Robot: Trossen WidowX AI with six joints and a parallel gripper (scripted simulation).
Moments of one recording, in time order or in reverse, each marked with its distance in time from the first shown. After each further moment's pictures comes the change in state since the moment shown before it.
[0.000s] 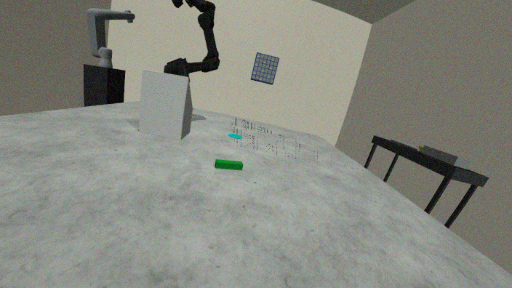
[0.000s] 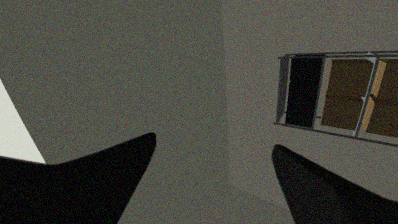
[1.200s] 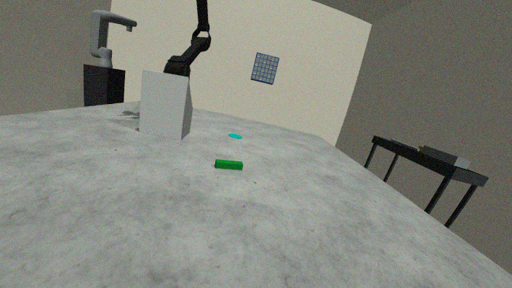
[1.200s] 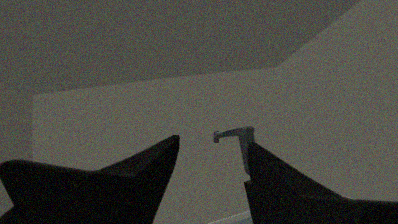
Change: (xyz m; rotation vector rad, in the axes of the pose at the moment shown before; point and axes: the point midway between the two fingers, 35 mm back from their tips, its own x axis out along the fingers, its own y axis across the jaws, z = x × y) arm -0.038 0.057 -0.325 -0.686 0.832 0.458
